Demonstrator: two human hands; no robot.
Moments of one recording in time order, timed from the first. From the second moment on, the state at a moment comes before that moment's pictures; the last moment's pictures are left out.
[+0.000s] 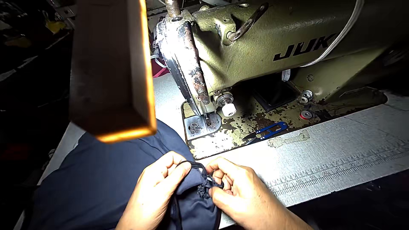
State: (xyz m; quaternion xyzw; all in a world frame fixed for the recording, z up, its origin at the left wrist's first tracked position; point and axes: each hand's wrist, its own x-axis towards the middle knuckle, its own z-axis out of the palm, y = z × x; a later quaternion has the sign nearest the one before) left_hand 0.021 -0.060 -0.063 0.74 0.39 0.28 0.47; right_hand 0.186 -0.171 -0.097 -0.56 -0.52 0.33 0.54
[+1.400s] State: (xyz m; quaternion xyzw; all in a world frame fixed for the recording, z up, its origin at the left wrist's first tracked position) left_hand 0.025 -0.129 -0.030 0.88 0.30 0.25 0.28; right_hand 0.198 -0.193 -0.095 -0.64 -0.53 0.28 0.49
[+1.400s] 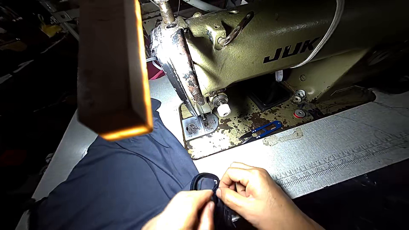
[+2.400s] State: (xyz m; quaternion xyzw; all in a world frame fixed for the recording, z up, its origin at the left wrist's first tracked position) left_hand 0.018 -0.149 -0.072 0.59 0.32 0.33 0.66; right_hand 0.230 -0.212 -0.060 -0.63 -0.64 0.27 0.35
